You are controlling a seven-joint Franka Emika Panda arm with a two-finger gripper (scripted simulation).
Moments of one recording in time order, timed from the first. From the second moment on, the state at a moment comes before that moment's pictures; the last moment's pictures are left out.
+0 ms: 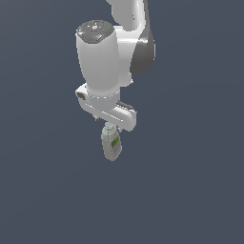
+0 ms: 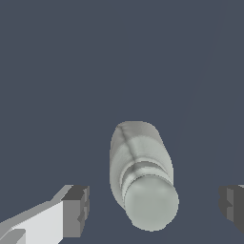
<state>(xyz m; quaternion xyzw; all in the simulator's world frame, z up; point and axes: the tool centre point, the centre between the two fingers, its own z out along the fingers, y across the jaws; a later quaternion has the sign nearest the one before) 0.026 -0.049 0.247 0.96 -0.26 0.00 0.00</state>
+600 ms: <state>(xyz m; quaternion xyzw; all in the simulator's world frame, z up) 0.028 -0.049 0.232 0.96 -0.26 0.00 0.00</state>
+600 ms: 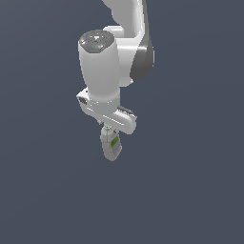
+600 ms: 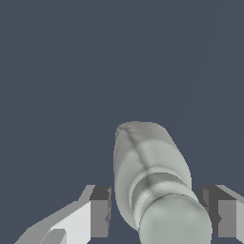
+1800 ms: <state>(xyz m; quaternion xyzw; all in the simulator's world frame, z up) 0.027 -0.103 0.309 0.96 -0.26 -0.01 0.00</state>
